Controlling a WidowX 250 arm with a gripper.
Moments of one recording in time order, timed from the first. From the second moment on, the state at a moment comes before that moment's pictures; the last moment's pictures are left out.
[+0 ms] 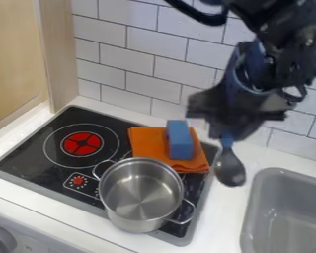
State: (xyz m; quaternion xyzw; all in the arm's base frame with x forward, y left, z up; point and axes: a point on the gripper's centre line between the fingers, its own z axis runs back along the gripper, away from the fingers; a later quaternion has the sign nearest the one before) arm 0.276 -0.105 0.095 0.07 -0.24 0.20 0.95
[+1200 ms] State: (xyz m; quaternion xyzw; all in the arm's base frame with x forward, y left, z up) arm 0.323 0.042 0.096 0.10 -0.20 0.29 0.93
